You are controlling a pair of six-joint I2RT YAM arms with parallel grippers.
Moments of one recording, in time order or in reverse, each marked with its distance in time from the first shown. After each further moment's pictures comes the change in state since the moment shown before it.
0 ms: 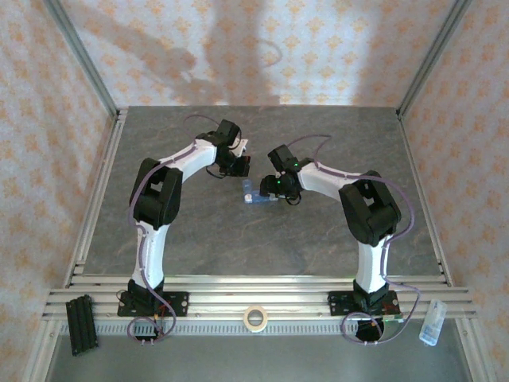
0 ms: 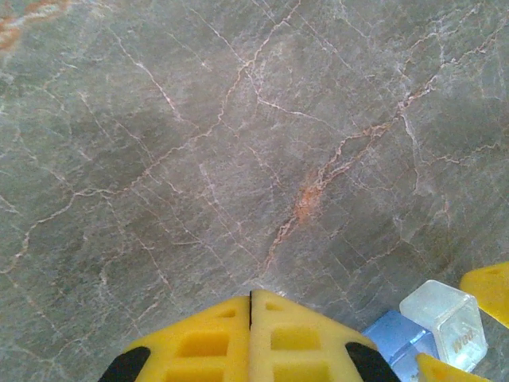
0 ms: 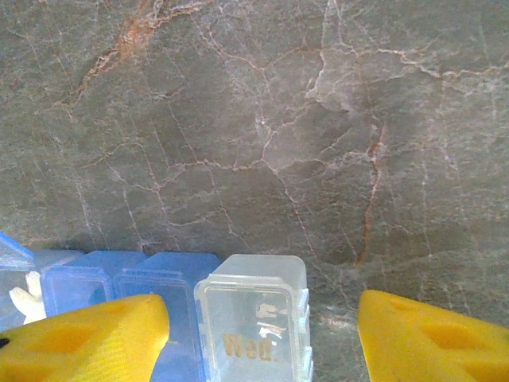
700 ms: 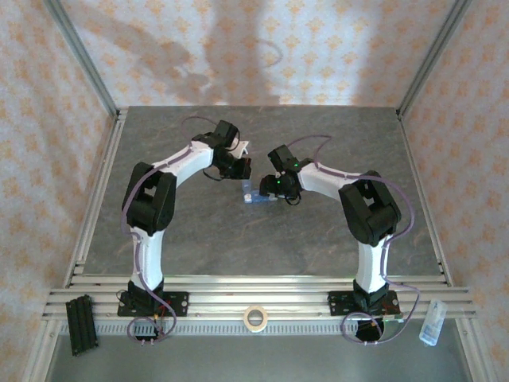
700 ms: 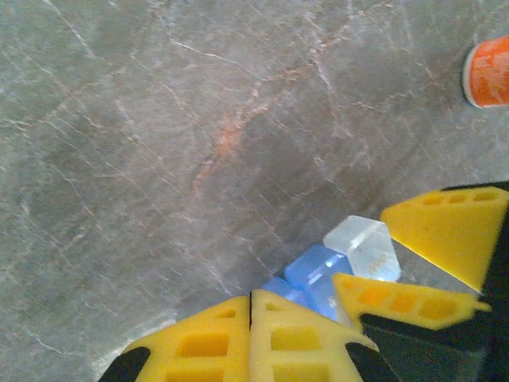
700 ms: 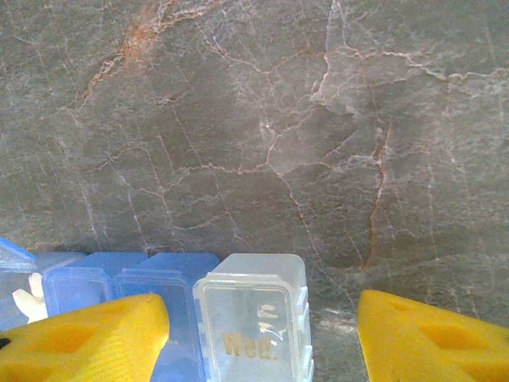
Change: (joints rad) left arm -0.017 -0.103 -0.084 -0.012 0.093 0.000; right arm 0.000 0.000 -0.005 0.013 -0.004 0.011
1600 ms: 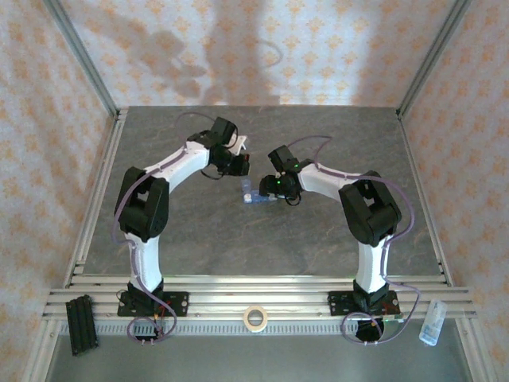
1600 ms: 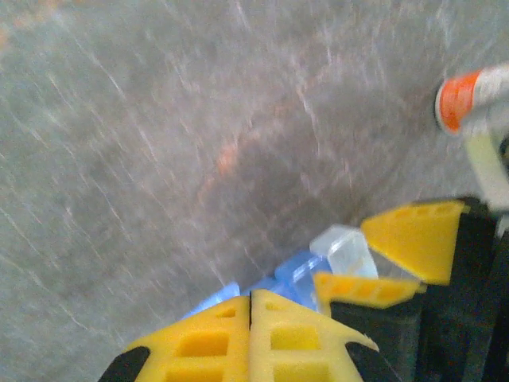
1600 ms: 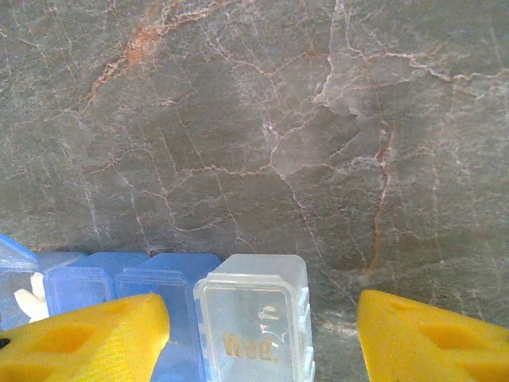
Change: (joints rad) left arm 0.012 -0.060 0.006 0.027 -0.060 -0.023; right arm 0.000 -0.003 -0.012 0.019 -0.003 0.003
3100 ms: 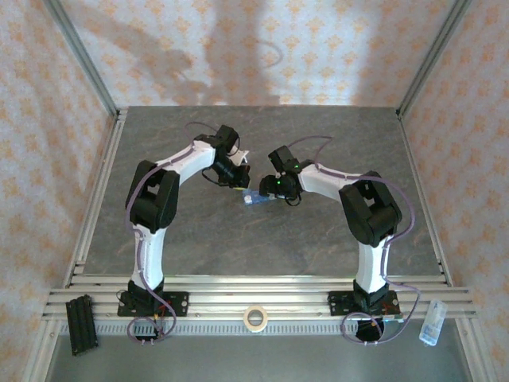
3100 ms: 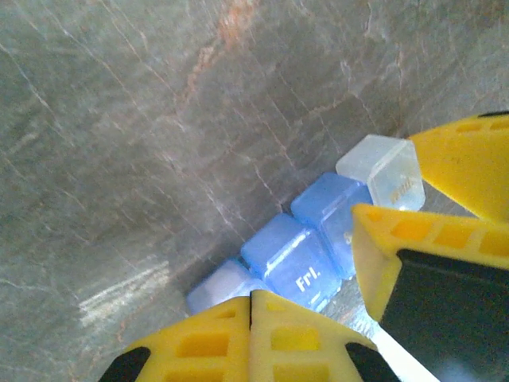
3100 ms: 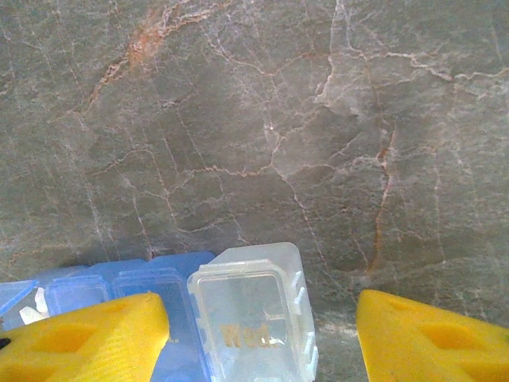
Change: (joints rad) left arm -0.011 0.104 0.020 -0.188 0.116 0.051; right arm 0.000 -0.005 -0.011 0.016 0.000 0.007
